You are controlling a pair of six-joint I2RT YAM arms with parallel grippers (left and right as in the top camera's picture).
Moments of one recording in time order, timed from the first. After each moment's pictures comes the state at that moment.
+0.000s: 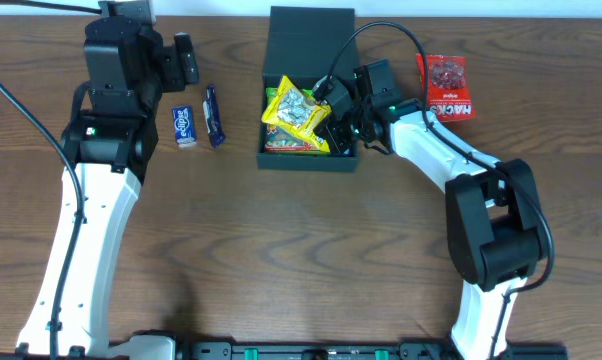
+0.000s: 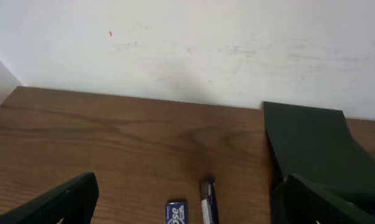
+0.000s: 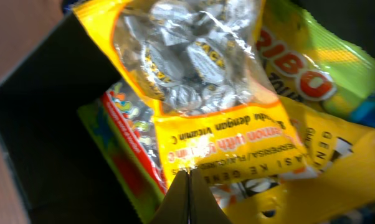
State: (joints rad) left arm -0.08 1.43 1.39 -0.43 -0.15 -0.09; right arm 0.35 2.06 1.41 -0.36 -0.50 -0.22
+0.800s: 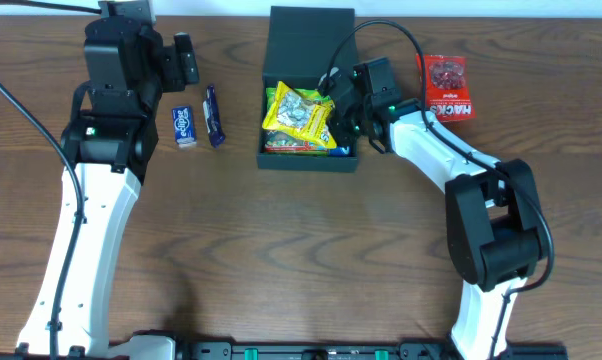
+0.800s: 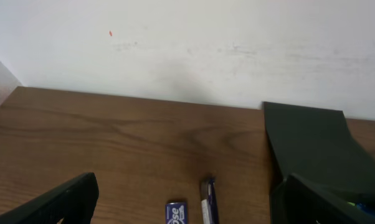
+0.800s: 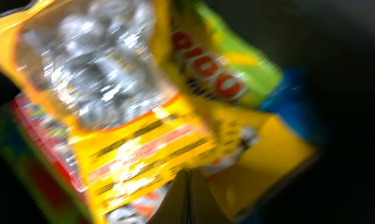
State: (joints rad) left arm -0.08 1.43 1.39 -0.43 -0.15 -0.09; right arm 0.35 2.06 1.42 -0.33 -0.32 -0.26
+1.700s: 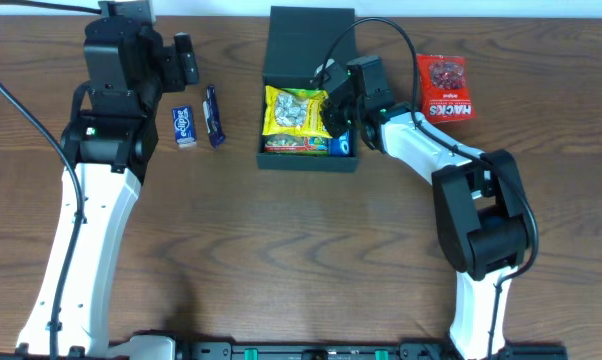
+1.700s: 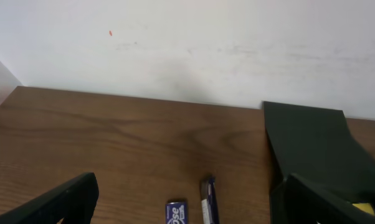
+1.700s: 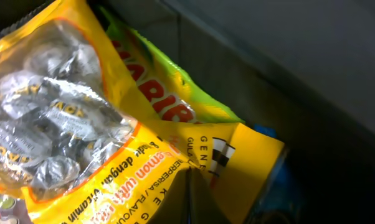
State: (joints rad) left arm -0.08 1.43 1.39 -0.43 -0.15 -0.09; right arm 0.36 2.14 1.43 -0.11 -0.24 -0.21
